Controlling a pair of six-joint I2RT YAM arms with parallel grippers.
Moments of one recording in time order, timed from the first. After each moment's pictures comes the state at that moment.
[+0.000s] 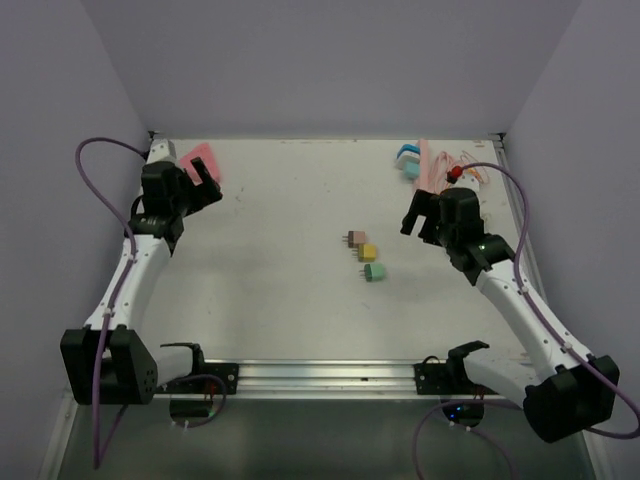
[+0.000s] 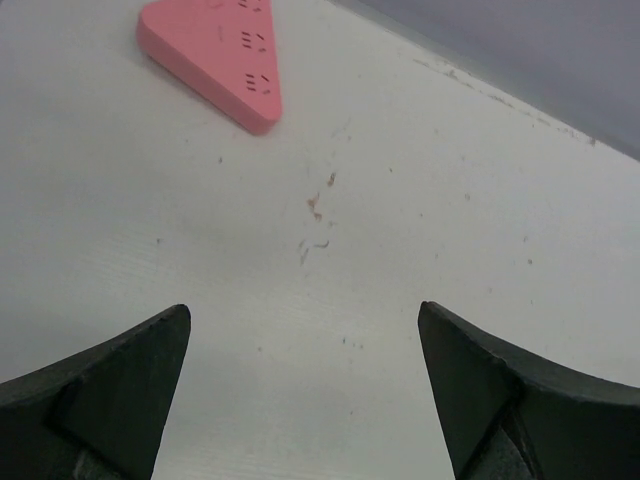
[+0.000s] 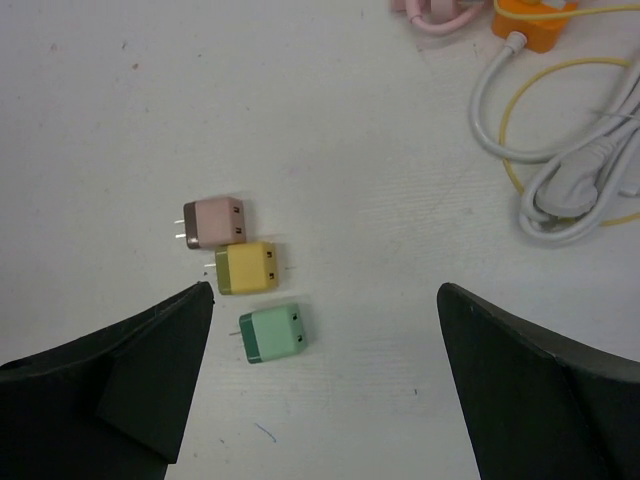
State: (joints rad) left arm 0.03 1.27 1.04 -0.26 -0.08 -0.44; right arm 0.31 1.00 0.88 -0.50 0.21 0.49
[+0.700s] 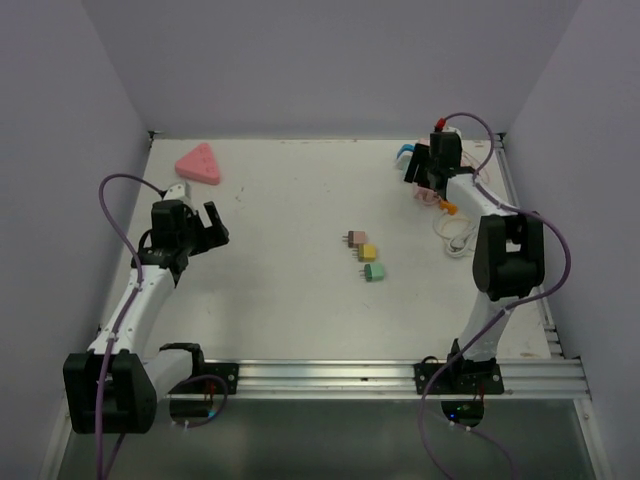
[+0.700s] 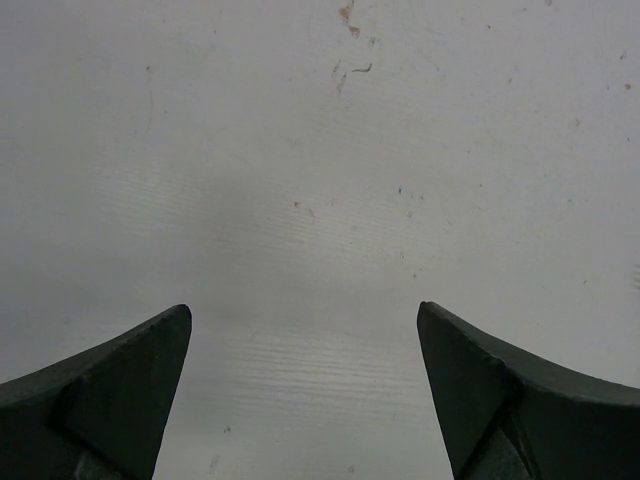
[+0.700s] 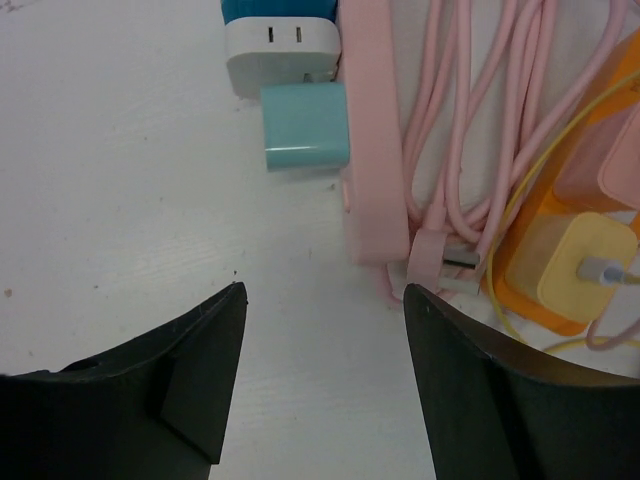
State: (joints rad) left arm 0.01 1.07 0.71 -0.32 0.04 -0.33; right arm 0.12 1.84 1.36 -0.21 0.16 0.34
